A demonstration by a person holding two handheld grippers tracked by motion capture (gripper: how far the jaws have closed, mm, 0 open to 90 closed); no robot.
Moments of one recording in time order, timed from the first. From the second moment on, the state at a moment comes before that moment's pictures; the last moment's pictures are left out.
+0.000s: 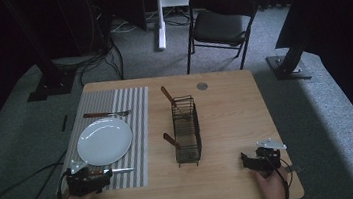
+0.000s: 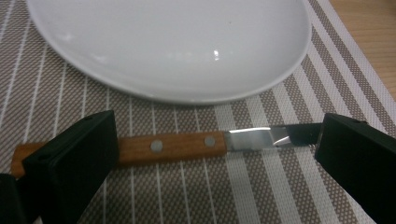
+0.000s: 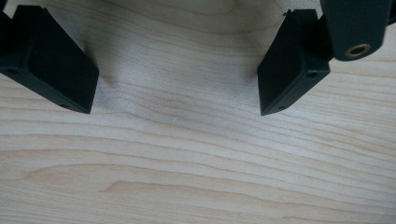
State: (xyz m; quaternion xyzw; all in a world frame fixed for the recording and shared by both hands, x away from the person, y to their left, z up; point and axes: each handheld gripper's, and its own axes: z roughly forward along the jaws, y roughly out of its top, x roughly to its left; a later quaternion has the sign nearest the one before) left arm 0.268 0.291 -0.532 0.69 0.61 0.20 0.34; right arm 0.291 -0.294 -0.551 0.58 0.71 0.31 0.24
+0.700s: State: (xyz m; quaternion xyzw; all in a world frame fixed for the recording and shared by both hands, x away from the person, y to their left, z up) left arm 0.240 0.300 -0.541 0.65 0.63 0.28 0.32; right arm 0.291 -0.294 -0.551 0.58 0.71 0.31 0.24
